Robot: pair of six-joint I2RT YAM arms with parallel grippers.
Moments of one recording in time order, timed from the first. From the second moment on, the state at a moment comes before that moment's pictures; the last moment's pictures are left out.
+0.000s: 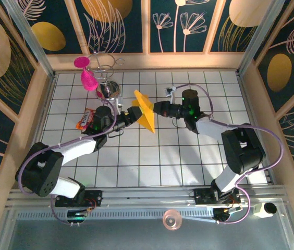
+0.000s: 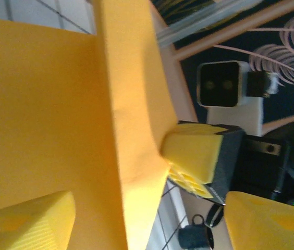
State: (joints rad) left arm -0.52 1.44 0.63 0.62 0.45 -1.05; right arm 0.44 1.64 0.86 0.53 -0.84 0.84
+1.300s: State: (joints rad) left arm -0.53 1.49 0.66 0.62 0.49 -0.93; right arm 0.36 1.55 0.81 0.46 -0.81 0.95
